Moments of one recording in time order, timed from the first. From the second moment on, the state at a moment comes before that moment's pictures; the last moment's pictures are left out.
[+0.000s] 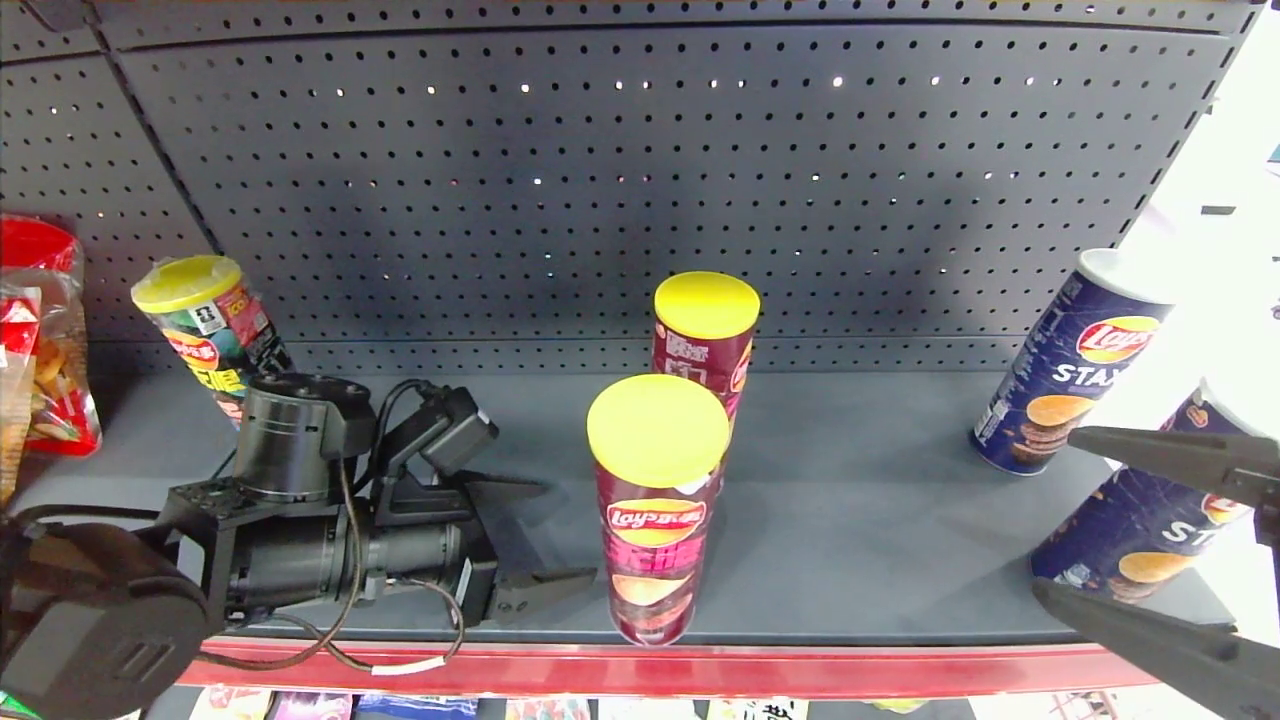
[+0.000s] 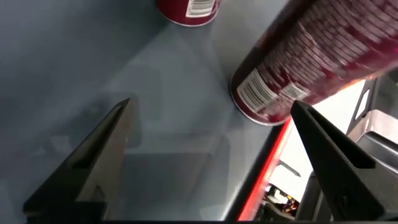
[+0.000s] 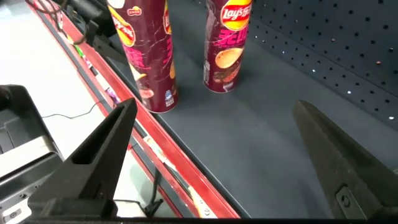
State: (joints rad) left arm -0.45 1.70 -0.55 -0.63 -0.57 0.17; right arm 0.62 0.95 -0.56 -0.22 0.19 -0.16
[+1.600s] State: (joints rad) left arm -0.49 1.77 -0.61 -0.63 -0.56 0.18; right arm 0.62 0.96 -0.57 -0.22 0.19 -0.12
